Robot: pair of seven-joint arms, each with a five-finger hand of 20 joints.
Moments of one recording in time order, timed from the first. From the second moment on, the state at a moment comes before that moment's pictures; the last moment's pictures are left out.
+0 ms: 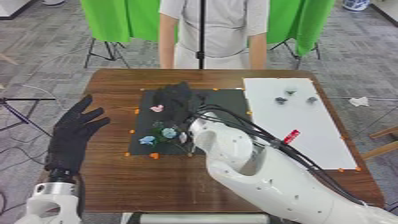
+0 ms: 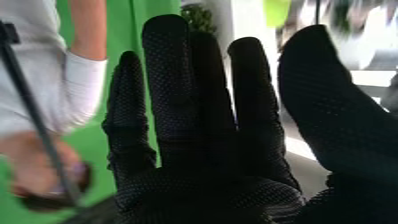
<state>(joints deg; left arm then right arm) 129.7 -49.5 -92.6 -125.5 39.1 22.4 23.7 -60.3 -66.9 33.0 -103.9 -131.5 -1.4 23.0</state>
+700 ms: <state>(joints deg) 132.5 -47.7 -93.0 -126.0 36.5 24.8 28.8 -89.9 -62.2 86.9 -120.0 -74.5 0.0 21.1</state>
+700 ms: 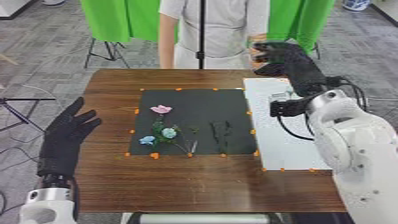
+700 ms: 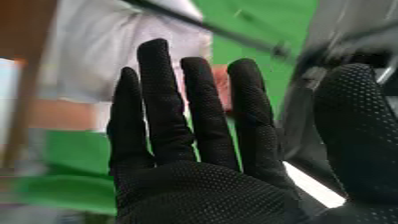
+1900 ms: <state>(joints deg) 131.4 -49.6 -92.9 -125.3 37.8 24.3 26.1 -111.2 -66.9 93.1 -118.5 -57.6 0.1 9.5</state>
